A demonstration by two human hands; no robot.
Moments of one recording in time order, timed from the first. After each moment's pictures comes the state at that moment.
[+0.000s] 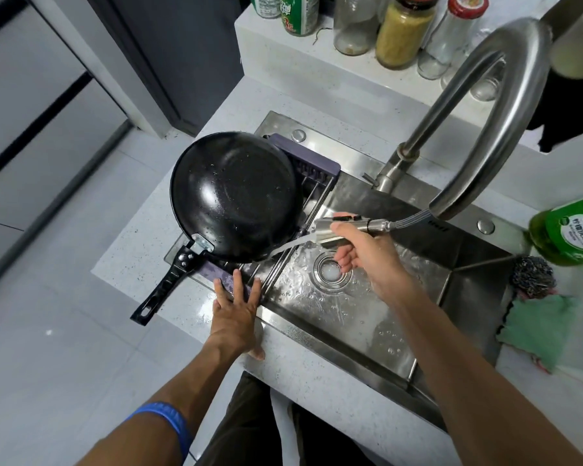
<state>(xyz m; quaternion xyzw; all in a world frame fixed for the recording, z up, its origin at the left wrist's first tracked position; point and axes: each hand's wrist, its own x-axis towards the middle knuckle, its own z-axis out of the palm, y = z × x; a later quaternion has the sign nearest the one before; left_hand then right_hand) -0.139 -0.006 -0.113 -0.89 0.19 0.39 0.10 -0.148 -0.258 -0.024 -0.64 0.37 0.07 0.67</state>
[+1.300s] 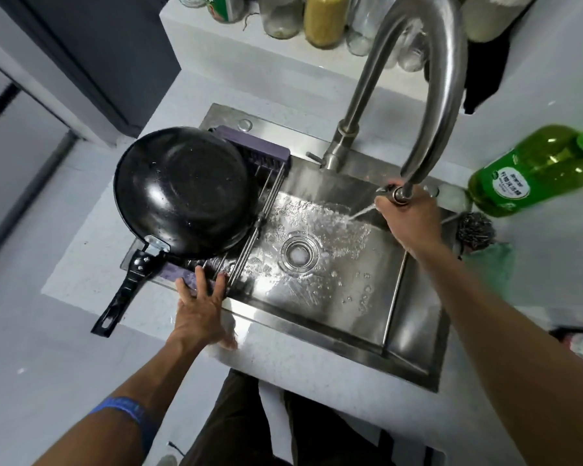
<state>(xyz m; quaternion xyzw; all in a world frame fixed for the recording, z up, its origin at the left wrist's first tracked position) -0.136 -0.007 -0.107 -0.89 0.19 0.40 0.09 -0.200 -0.366 -0.019 -0.84 0.42 -0.08 0.35</state>
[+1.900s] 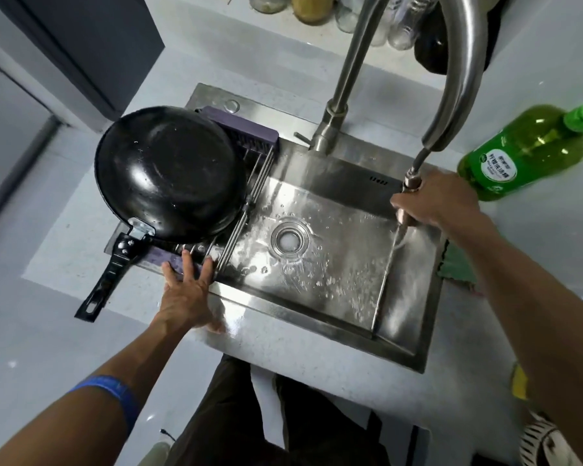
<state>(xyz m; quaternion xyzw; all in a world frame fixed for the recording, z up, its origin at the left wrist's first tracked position) -0.137 -0.006 -0.109 -0.89 0.18 0.41 0.09 -0.224 -0.403 0.020 -0.90 0.39 0.16 0.12</state>
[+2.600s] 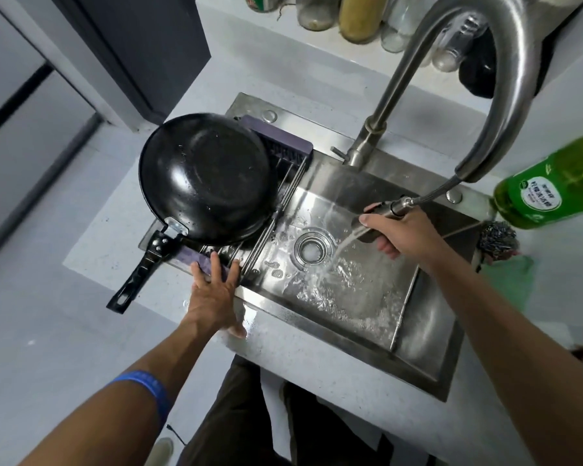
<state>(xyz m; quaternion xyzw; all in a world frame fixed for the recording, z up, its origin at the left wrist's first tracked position) -0.137 -0.009 -0.105 -0.89 0.19 0.41 0.10 -0.199 -0.335 -0.014 -0.76 0.37 0.10 0.52</state>
